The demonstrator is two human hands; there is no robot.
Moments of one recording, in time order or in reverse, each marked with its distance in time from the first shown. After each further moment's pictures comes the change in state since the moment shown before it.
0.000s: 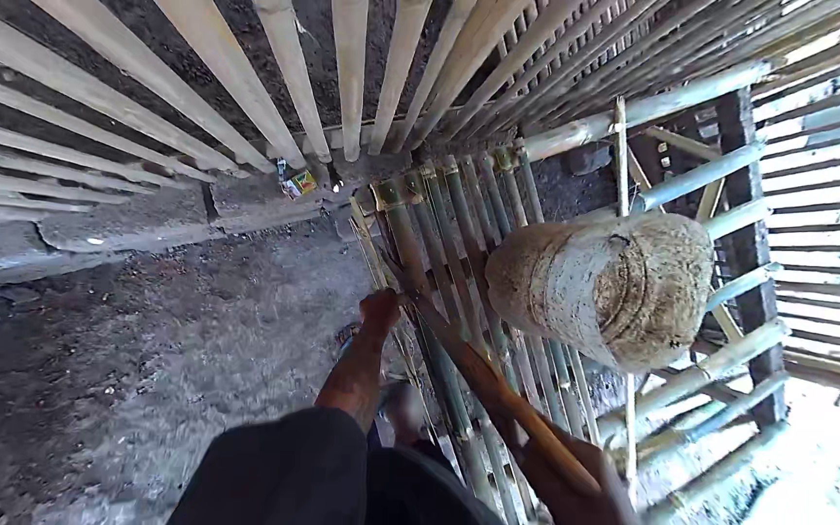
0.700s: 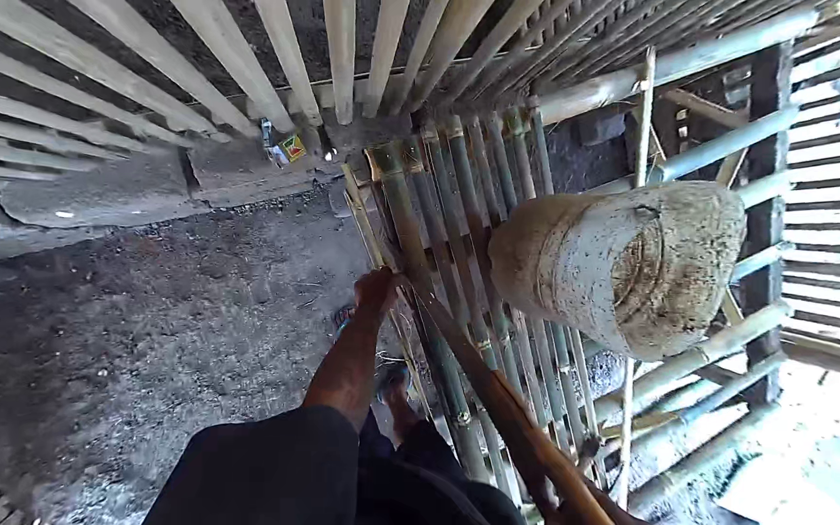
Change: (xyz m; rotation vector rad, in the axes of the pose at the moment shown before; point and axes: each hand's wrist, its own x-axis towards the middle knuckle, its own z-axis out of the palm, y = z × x) left_hand 0.009 -0.006 0.027 -0.030 0.034 -0.002; right_hand -0.052 -0.010 -0.008 0.082 -0.034 0.079
